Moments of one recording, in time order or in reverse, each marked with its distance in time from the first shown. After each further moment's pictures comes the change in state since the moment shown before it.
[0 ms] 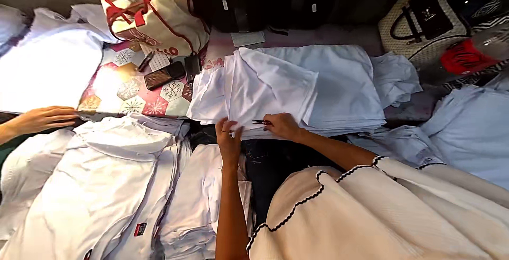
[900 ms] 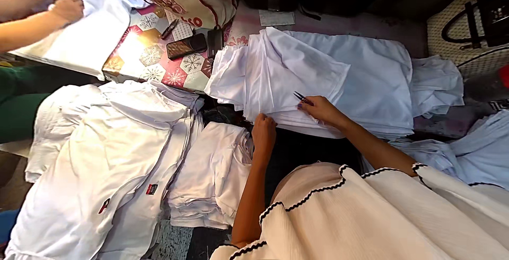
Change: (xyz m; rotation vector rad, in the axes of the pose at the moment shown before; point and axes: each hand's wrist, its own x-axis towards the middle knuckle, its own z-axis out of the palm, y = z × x) left_hand -0.008 0.067 0.031 0.224 -0.472 -0.341; right_hand -0.013 0.045 -0.045 0.341 -0.022 0.212
